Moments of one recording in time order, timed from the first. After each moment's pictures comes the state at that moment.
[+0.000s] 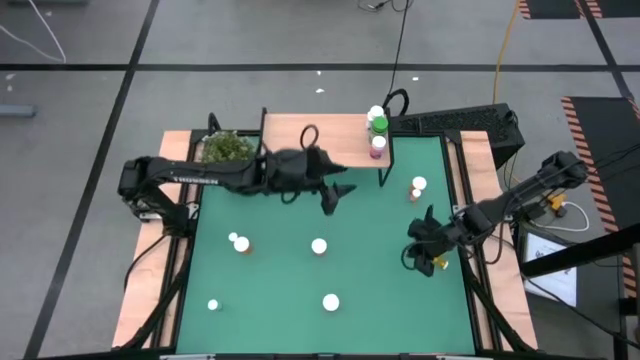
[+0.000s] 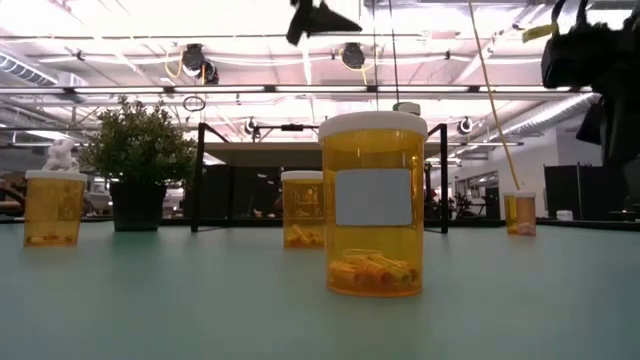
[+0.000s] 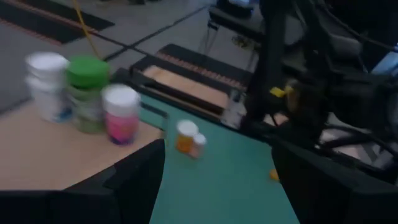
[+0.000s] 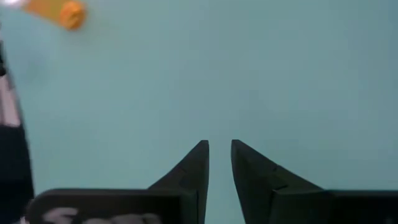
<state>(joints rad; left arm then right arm) 0.05 1.61 1.40 -0.08 -0.15 -0.30 0.49 0.90 0.50 -0.63 0.09 0.96</state>
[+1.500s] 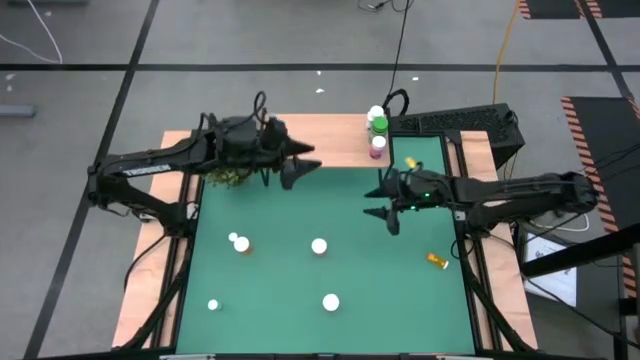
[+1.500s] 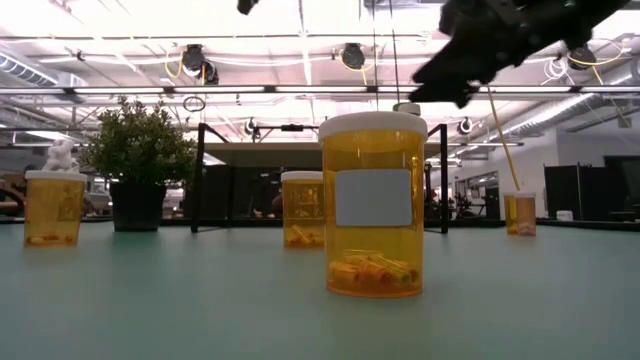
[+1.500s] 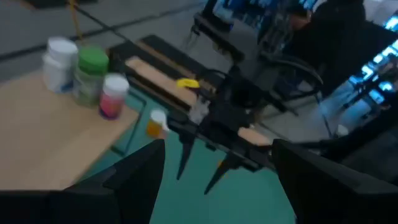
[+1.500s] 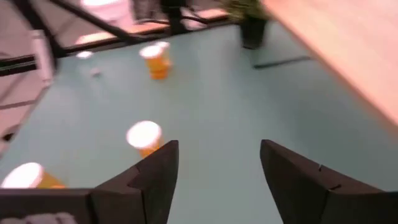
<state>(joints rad) 0.15 1.33 1.40 -0.32 0.00 -0.45 -0.08 1.02 0.57 0.02 -0.03 0.16</state>
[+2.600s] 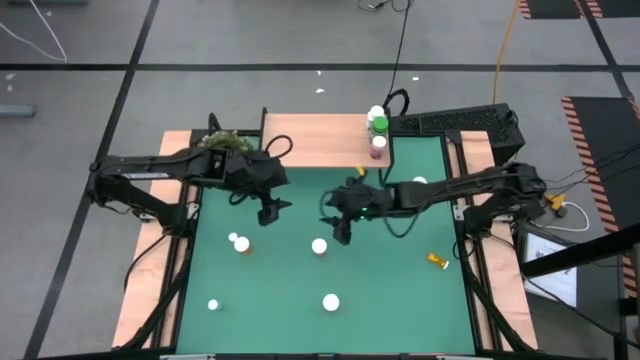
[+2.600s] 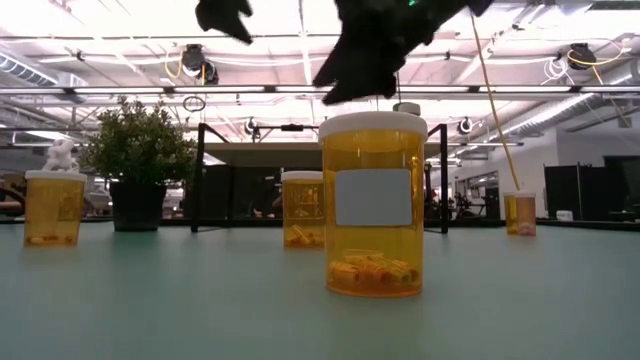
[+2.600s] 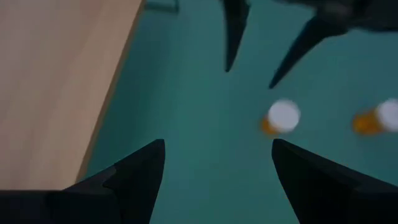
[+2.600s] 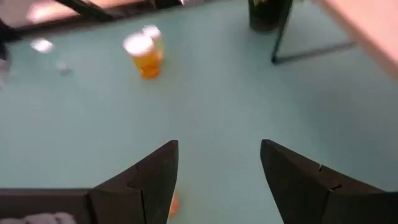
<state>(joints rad) 0.03 1.33 1.40 -0.90 -0.08 -0.13 0.05 1.58 1.11 -0.19 0.15 0.27</state>
